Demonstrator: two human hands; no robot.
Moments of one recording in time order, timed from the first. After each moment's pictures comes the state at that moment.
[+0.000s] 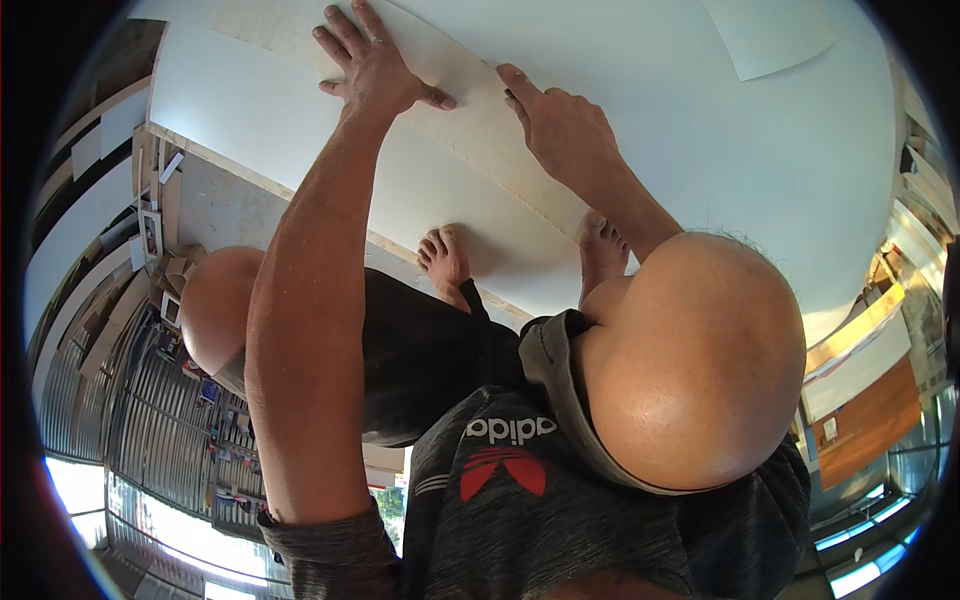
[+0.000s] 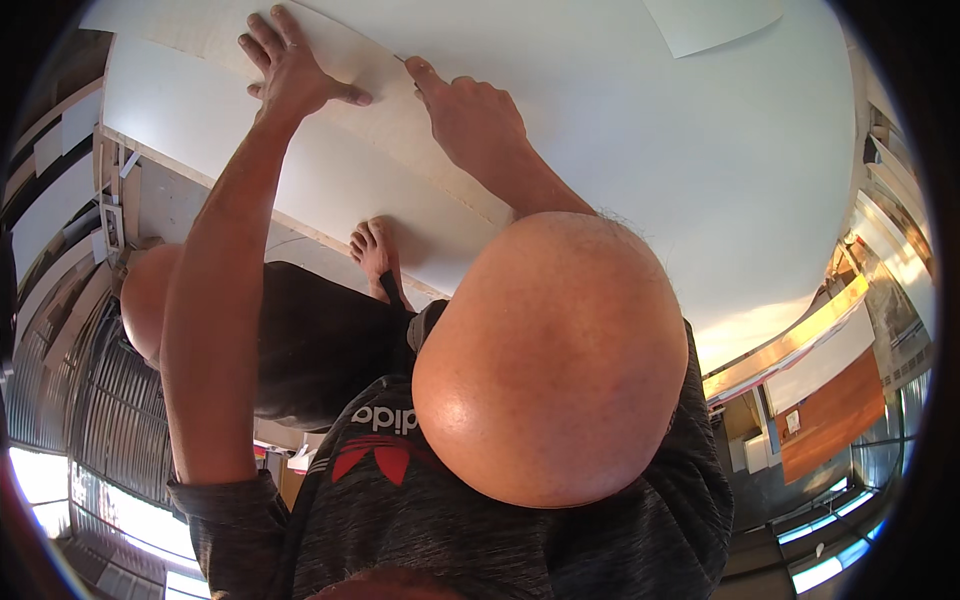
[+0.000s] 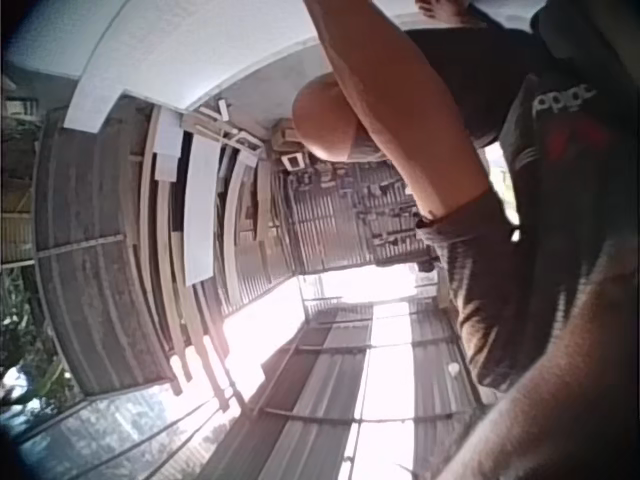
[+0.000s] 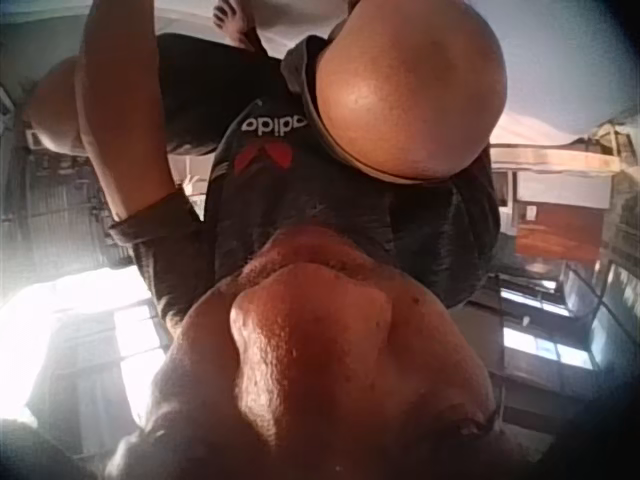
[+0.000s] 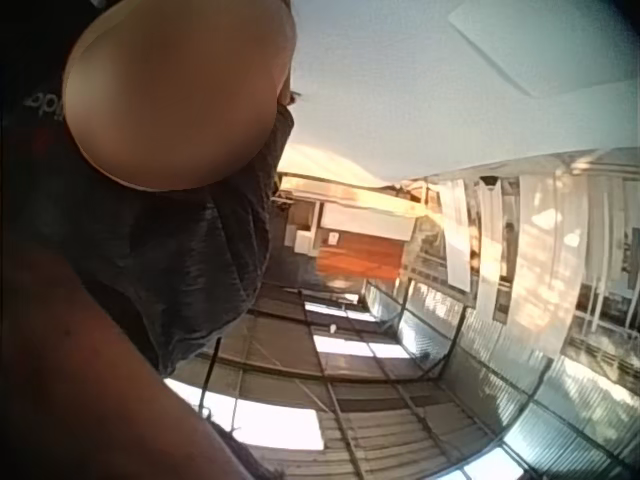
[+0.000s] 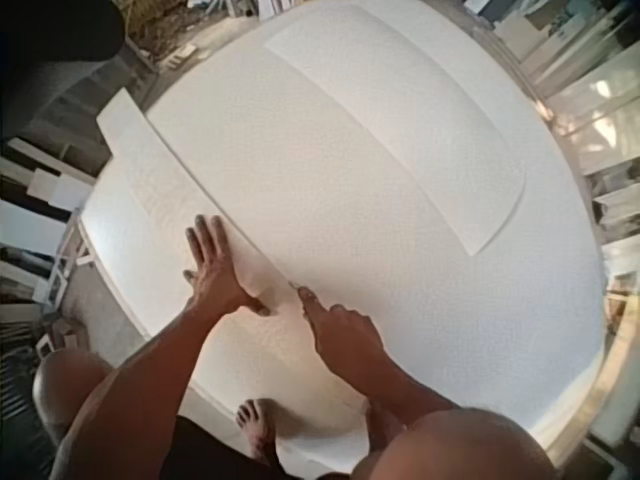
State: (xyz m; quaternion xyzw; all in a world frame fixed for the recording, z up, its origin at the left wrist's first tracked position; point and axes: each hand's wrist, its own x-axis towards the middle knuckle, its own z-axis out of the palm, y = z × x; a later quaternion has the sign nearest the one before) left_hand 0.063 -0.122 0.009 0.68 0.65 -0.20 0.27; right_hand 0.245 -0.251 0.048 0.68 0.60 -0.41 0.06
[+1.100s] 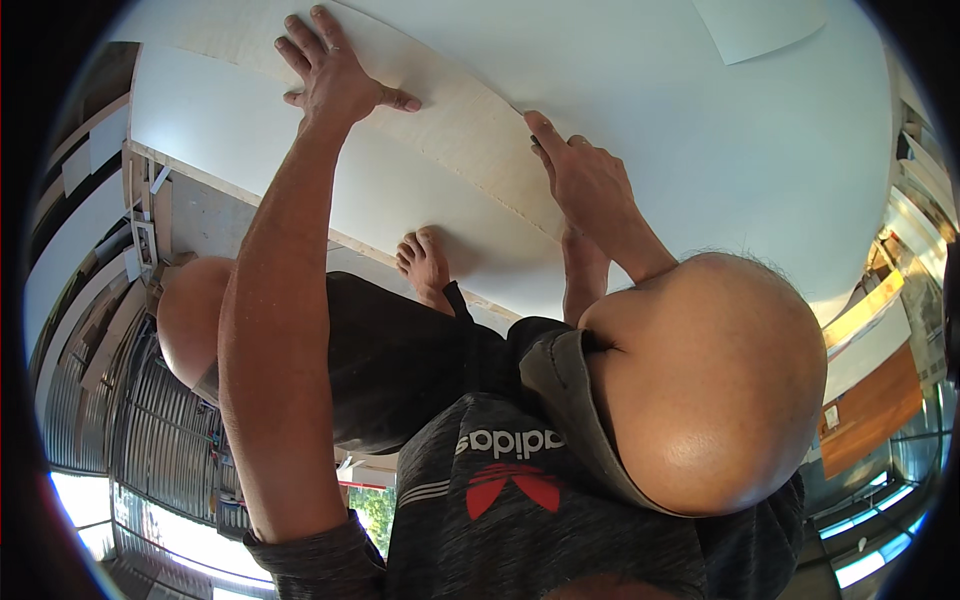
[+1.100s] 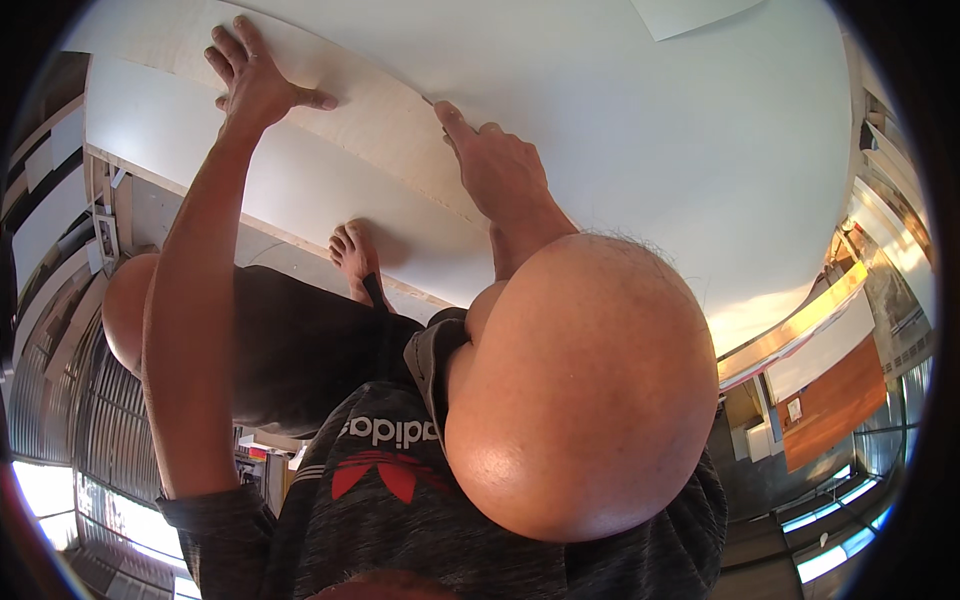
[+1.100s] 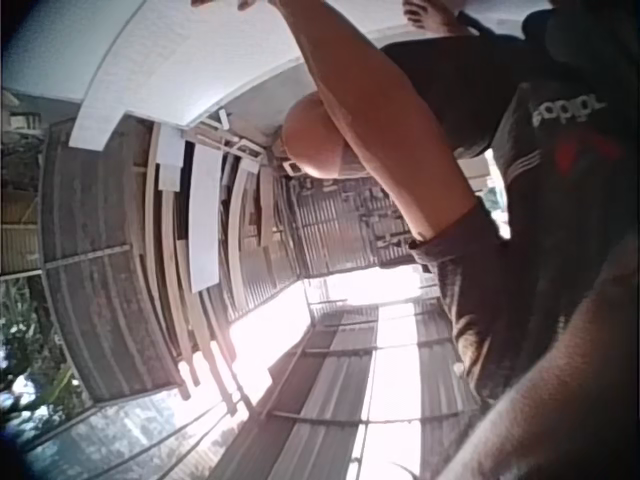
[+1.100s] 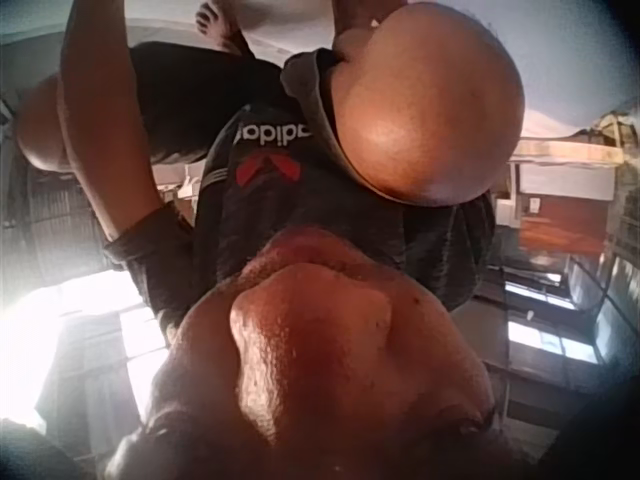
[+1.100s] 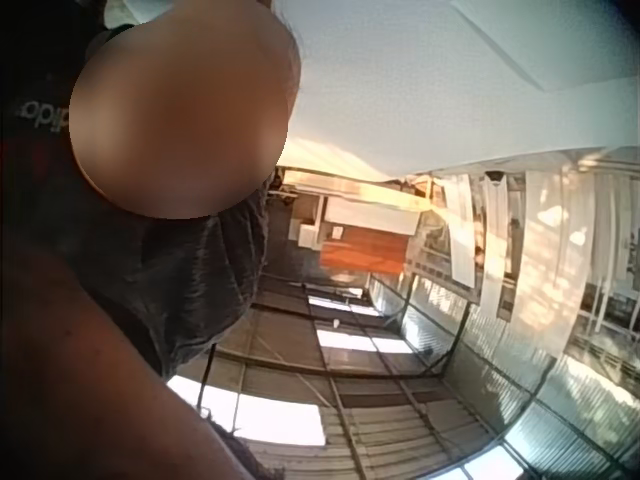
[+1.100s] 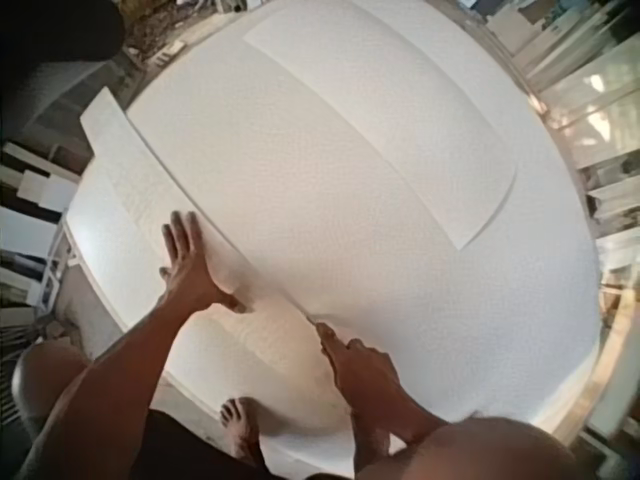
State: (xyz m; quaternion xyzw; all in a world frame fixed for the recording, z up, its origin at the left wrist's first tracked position) left_hand 0.046 -0.130 -0.006 0.76 0.59 -0.12 0.24; right_hand 0.279 -0.322 0.060 0.70 0.52 -0.47 0.11
